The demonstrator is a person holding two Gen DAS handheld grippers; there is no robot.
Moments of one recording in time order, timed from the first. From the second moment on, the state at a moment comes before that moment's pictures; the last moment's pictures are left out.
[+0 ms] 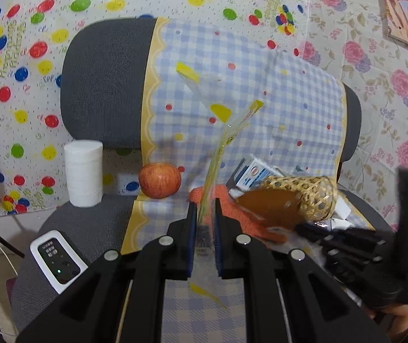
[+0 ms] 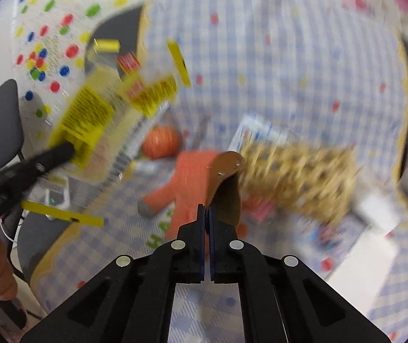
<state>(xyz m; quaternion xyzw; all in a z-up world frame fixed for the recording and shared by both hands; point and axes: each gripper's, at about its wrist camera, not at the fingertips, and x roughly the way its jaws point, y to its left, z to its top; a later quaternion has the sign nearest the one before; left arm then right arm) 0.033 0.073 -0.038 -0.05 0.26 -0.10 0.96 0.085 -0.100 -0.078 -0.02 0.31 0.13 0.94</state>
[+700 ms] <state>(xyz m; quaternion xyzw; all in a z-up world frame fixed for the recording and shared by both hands) -0.089 -0.133 -0.028 0.06 0.21 -0.39 0.89 -0.152 -0.273 -0.022 0.00 0.23 -0.16 0.96</state>
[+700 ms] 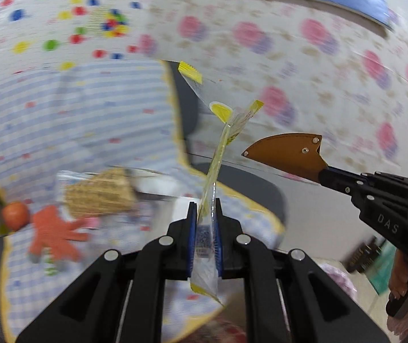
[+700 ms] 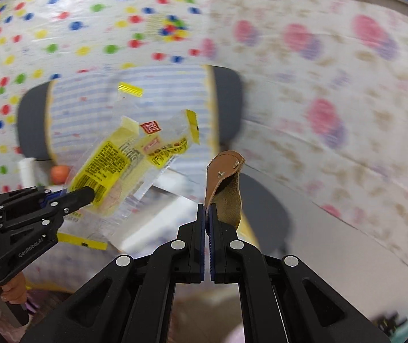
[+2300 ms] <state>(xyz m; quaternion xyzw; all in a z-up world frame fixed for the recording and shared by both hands) -0.118 -0.217 -0.078 0.11 0.28 -0.45 0.84 -0.263 -0.366 -0.097 0.16 0.28 -0.29 0.90</state>
